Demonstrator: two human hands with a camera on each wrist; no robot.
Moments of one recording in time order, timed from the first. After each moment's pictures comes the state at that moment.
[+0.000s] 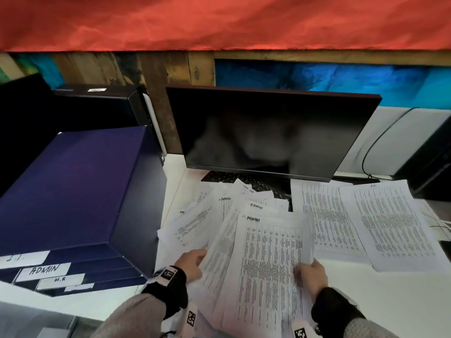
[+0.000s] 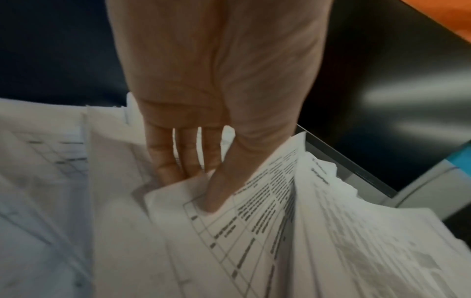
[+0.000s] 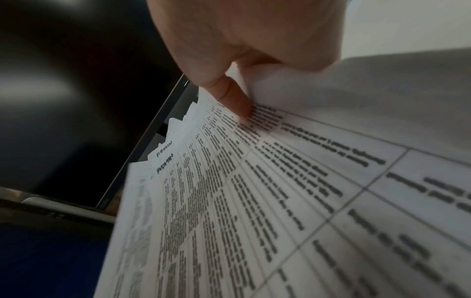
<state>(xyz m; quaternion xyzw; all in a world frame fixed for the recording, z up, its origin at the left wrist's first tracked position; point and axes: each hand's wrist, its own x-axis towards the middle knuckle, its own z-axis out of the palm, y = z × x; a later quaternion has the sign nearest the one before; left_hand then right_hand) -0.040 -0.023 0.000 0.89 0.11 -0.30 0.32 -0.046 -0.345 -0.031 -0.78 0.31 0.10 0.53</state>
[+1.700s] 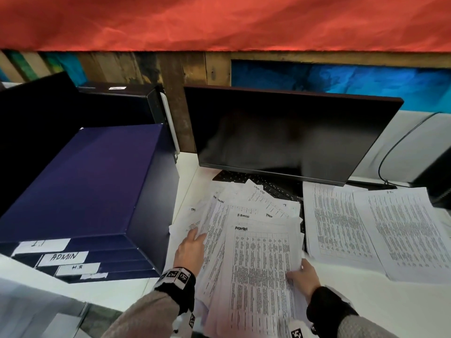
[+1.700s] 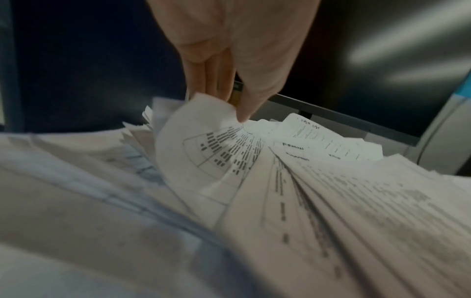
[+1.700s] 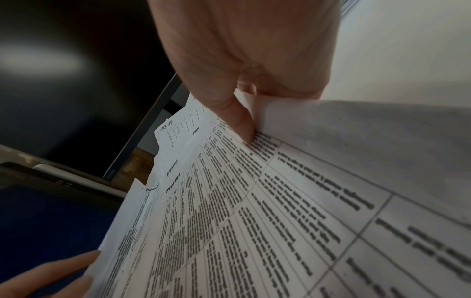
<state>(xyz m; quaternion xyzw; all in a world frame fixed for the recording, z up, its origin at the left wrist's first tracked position) -0.047 -0.014 -0.003 0.98 0.09 -0.02 0.19 -0.037 -0.318 -0.047 -0.79 0.23 0.19 0.53</state>
